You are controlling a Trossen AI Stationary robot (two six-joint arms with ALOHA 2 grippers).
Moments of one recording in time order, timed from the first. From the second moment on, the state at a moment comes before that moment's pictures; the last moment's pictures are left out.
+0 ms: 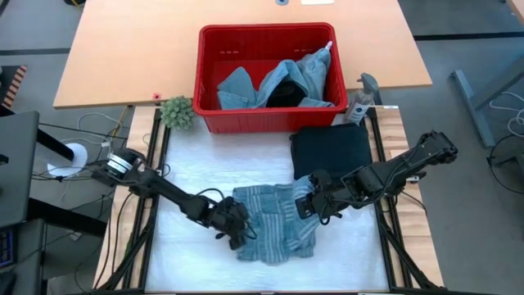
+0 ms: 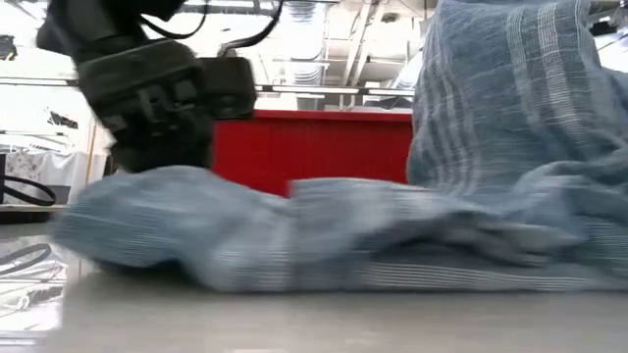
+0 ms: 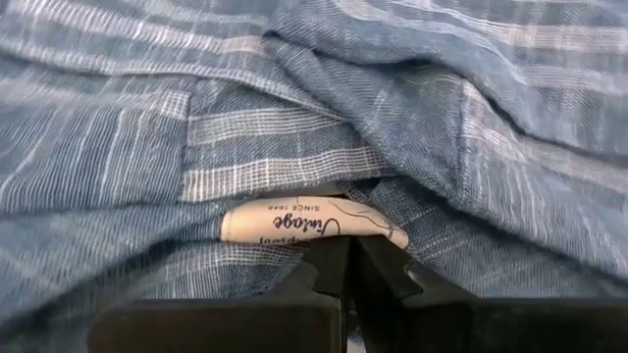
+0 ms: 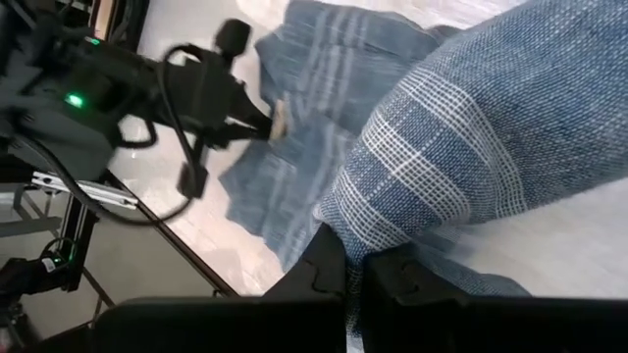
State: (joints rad) left arm -0.41 1.79 0.89 -0.04 -0.22 -0.72; right arm 0.45 1.43 1.38 -0.92 0.30 1.54
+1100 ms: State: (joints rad) left arm -0.31 1.60 1.40 -0.79 -0.04 -0.59; right arm 0.42 1.66 1.38 -0.59 0.16 1.41
